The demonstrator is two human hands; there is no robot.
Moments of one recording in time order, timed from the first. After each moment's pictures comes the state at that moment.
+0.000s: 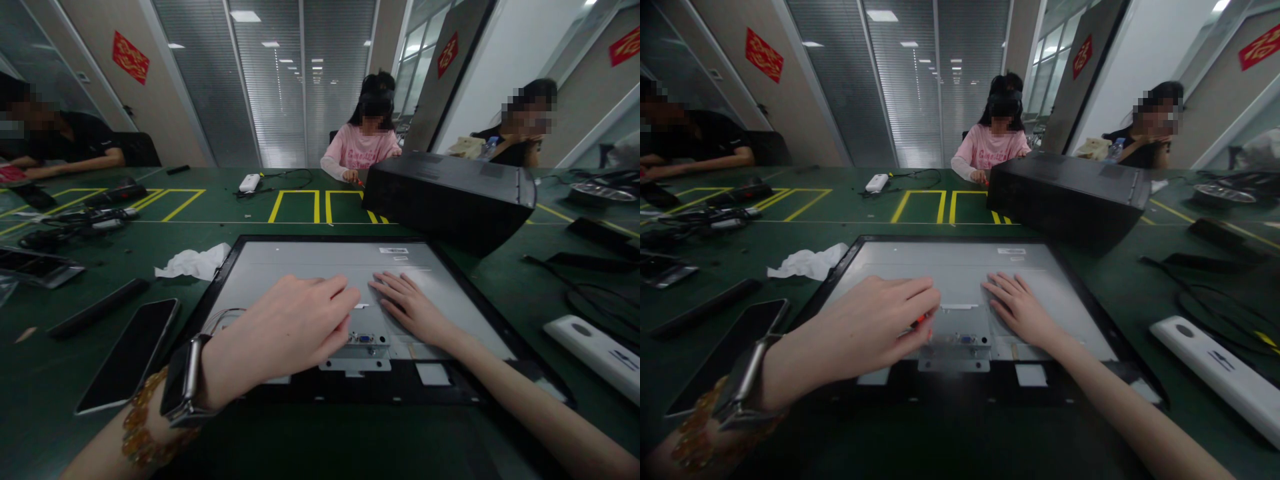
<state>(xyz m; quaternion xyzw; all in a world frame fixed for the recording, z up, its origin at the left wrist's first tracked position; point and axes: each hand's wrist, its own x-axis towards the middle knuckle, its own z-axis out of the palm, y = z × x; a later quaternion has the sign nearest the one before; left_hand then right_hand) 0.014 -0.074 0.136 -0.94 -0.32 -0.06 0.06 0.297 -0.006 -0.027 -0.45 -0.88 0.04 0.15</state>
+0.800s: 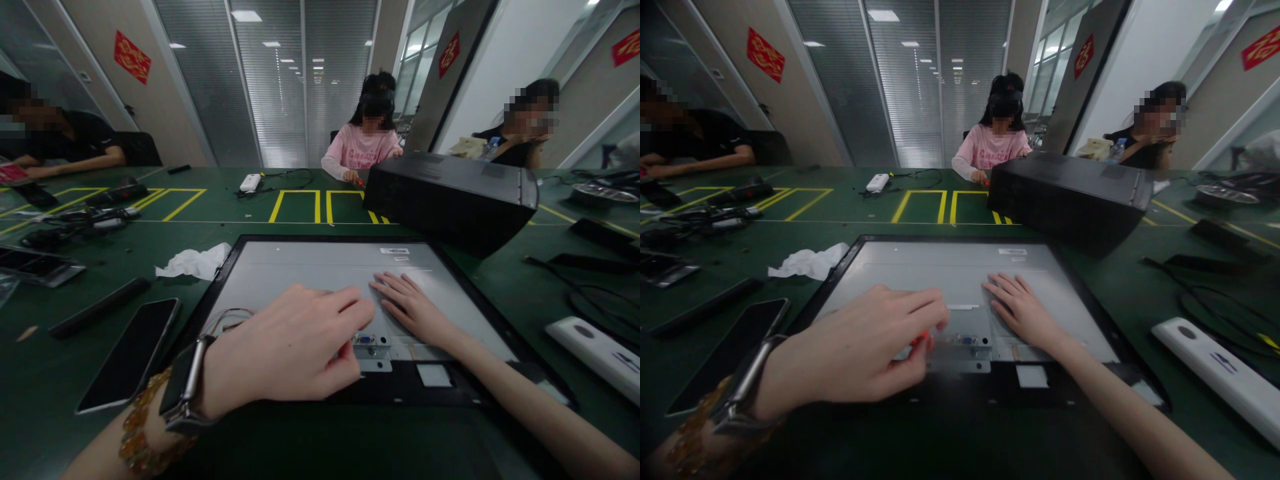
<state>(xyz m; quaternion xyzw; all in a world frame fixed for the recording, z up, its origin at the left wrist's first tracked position) 0.017 -0.083 0.145 -0.95 -0.30 -0.05 -0.03 0.297 -0.004 -0.029 -0.44 -0.88 0.04 0.15</state>
